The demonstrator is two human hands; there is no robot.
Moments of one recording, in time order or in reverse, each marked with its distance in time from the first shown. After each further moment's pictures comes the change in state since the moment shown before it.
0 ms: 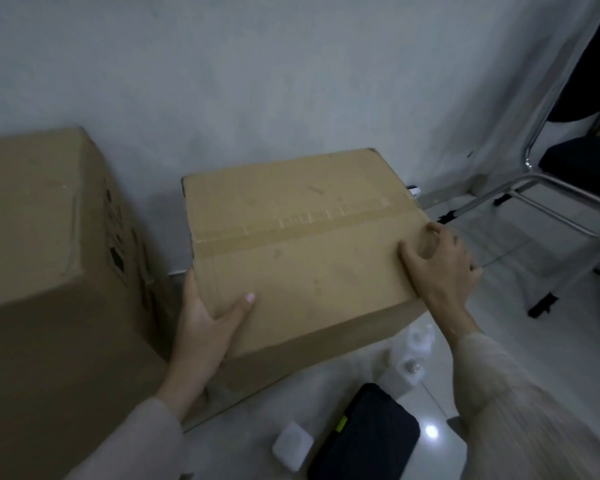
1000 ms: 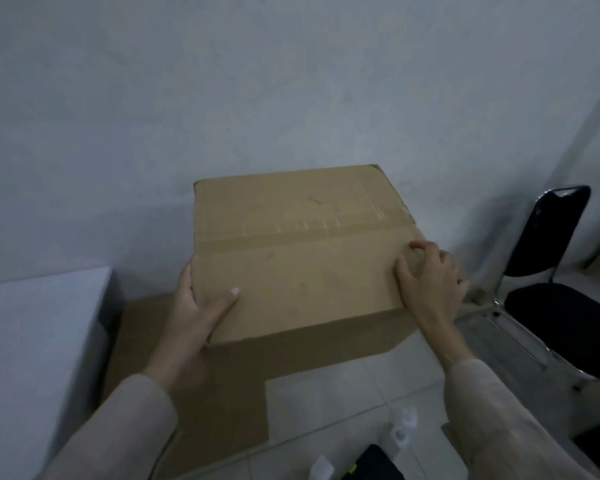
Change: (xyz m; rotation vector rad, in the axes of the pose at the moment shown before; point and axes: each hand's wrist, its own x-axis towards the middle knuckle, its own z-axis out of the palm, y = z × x) left_hand -0.129 0.439 -0.230 -0.115 0.137 0.143; right_hand -0.029 -0.336 -0.389 0.105 0.005 -0.212
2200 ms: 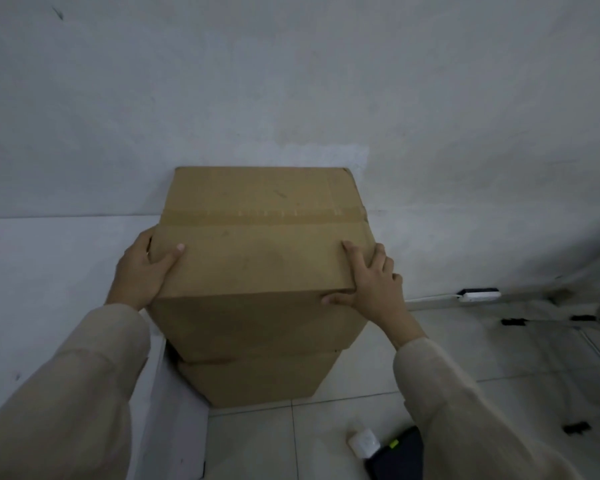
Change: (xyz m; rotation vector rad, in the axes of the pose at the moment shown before) left_hand 0.159 -0.102 -0.228 0.480 0.229 -0.249; right_hand -0.063 -0.154 0.238 -0.380 -0.731 -0.483
